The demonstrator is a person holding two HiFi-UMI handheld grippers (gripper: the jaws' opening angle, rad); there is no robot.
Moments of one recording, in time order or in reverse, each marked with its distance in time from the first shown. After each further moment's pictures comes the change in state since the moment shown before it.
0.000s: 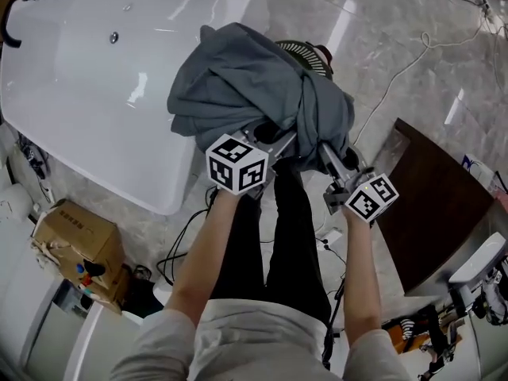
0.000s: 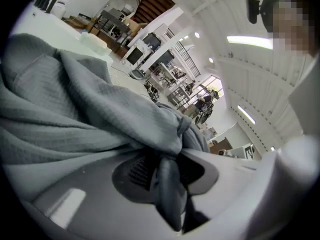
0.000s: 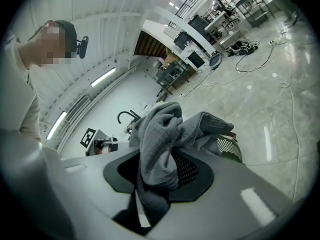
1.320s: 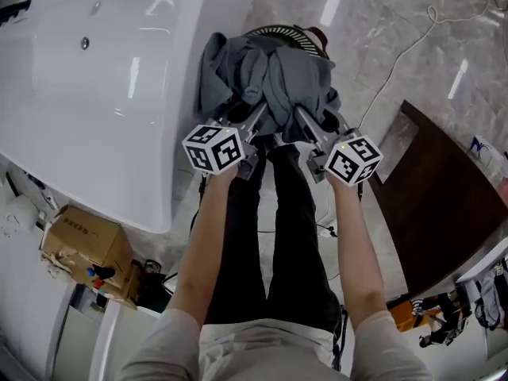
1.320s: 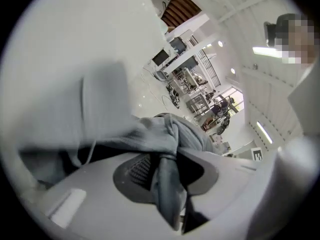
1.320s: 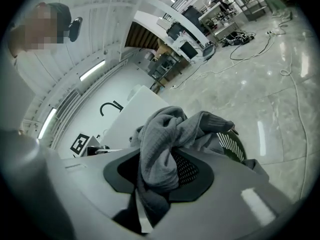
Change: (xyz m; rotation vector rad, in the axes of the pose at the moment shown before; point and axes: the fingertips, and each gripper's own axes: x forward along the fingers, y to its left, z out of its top) left arm 0.050 0.135 -0.031 -0.203 -0.061 0.141; right arm 0.097 -0.100 -0.040 0.027 0.069 -0.063
